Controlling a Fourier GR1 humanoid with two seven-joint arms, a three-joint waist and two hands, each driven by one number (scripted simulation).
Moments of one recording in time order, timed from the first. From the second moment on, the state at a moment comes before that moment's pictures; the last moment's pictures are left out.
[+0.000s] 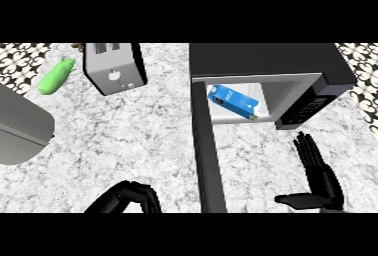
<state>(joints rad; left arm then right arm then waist) 0.25 0.01 -0.26 -1.81 -0.13 -0.54 -0.14 -0.06 -0.23 -0.04 -0.90 -0.15 0.24 -0.75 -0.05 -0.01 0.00</state>
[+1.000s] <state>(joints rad) -0.13 0.00 -0.68 -1.31 -0.16 -0.13 -0.29 0.53 -0.42 -0.17 -1.45 -0.38 0.43 -0.76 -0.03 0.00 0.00</state>
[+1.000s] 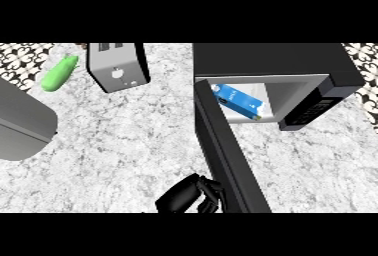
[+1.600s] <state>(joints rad) -0.32 0.02 -1.00 -1.22 0.07 0.25 -0.18 0.57 -0.50 -0.12 -1.70 -0.51 0.51 -0.65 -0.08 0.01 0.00</state>
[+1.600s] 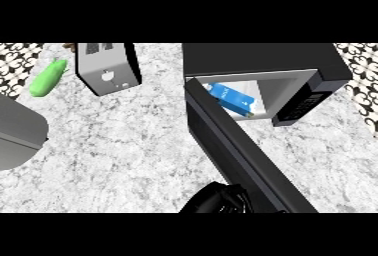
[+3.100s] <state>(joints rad) -0.83 0.00 -0.97 -1.01 0.50 0.70 -0.20 0.56 -0.63 -0.10 -2.03 -0.70 0.54 -0.45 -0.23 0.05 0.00</state>
